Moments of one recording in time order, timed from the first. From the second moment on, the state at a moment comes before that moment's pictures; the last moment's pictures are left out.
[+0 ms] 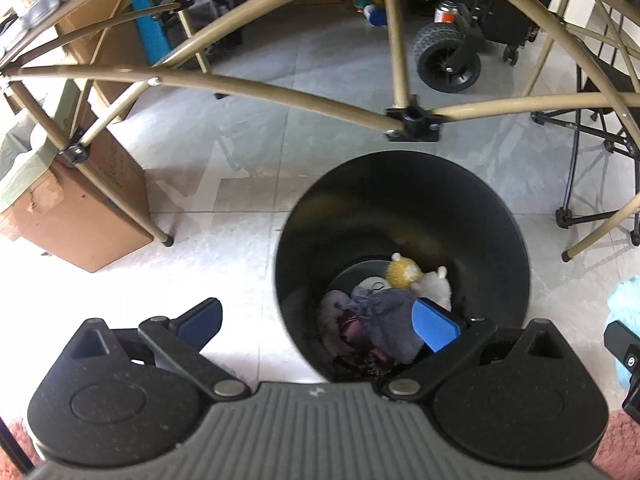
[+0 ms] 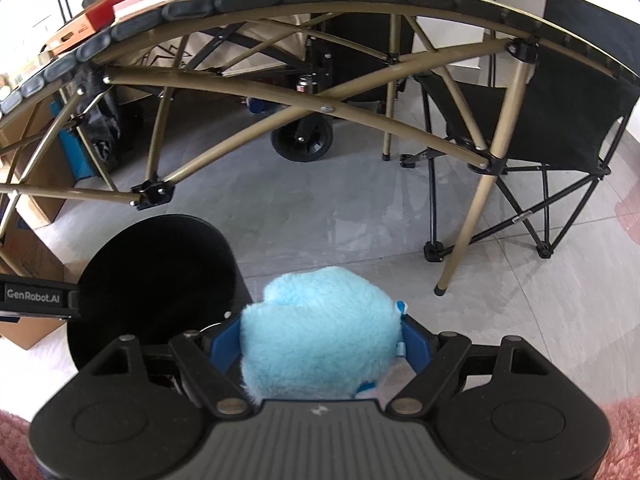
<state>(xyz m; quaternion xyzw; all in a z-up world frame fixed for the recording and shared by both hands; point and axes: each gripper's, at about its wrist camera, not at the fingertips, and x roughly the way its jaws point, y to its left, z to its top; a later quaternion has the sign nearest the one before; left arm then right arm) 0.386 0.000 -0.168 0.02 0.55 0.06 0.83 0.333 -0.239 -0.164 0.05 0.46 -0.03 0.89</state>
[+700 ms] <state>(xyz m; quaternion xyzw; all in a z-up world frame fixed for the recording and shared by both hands) 0.364 0.095 -0.170 -0.03 0.55 0.12 0.83 0.357 -0.148 -0.162 0.01 0.46 0.05 0.88</state>
